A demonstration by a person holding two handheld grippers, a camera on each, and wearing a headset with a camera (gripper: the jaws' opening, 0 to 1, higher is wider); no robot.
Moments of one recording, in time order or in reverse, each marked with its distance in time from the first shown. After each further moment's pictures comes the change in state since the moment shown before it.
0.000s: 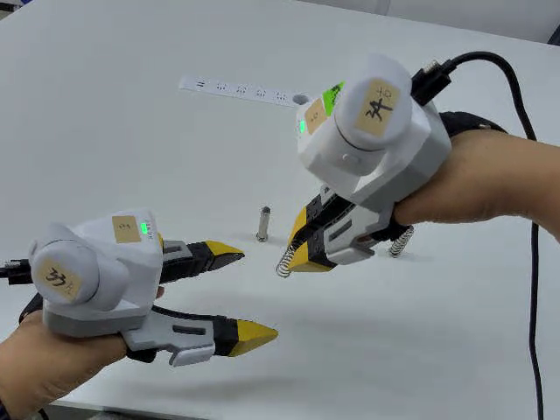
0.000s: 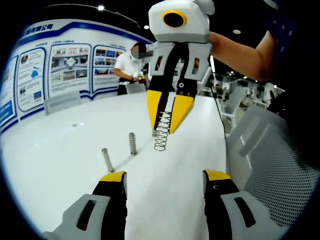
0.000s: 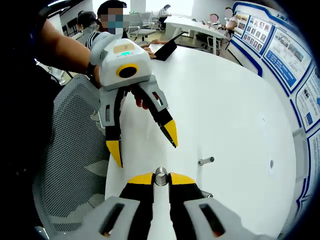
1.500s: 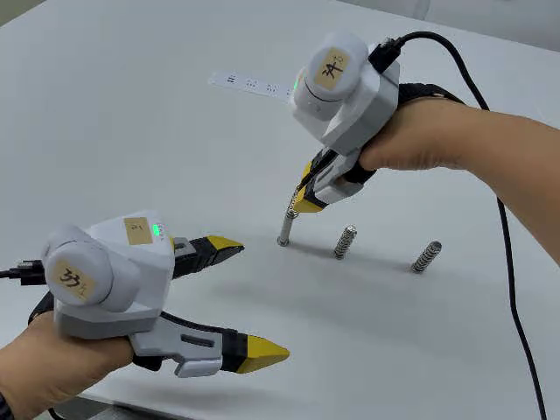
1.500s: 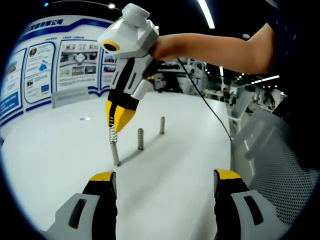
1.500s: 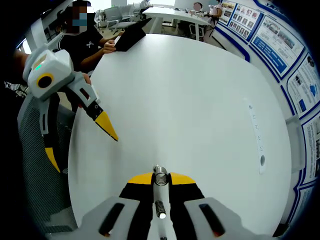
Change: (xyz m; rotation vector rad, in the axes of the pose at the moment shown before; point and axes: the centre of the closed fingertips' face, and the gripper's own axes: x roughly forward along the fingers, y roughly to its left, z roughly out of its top) left arm -0.004 0.010 -0.008 -0.055 -0.009 0.049; right arm 0.046 -0.096 -0.004 0.083 0.087 -0.081
